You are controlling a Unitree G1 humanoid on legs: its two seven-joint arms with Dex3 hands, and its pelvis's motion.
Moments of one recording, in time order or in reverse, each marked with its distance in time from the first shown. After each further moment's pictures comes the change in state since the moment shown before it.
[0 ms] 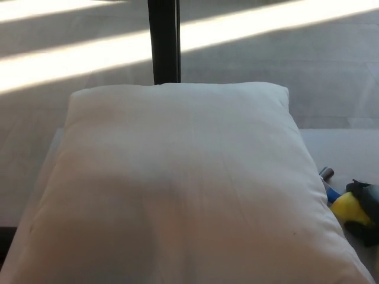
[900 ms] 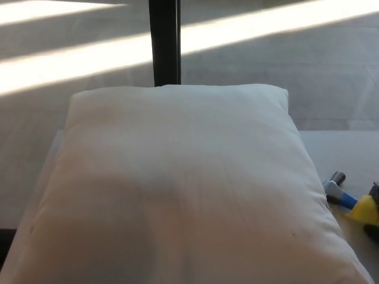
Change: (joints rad) left_arm 0.018 0.000 0.007 -0.001 -0.014 -0.021 -0.042; right_arm 0.092 -0.014 -0.101 -0.030 -0.071 -0.006 -0.188
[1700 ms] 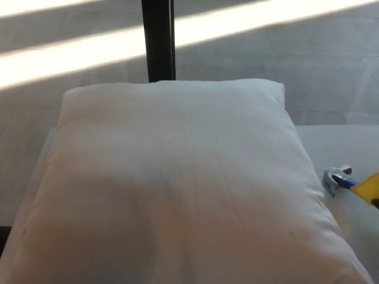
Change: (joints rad) left_arm 0.019 0.000 -0.004 -0.001 0.000 -0.006 -0.014; right_arm -0.073 0.018 -0.456 -0.105 0.291 -0.007 0.285
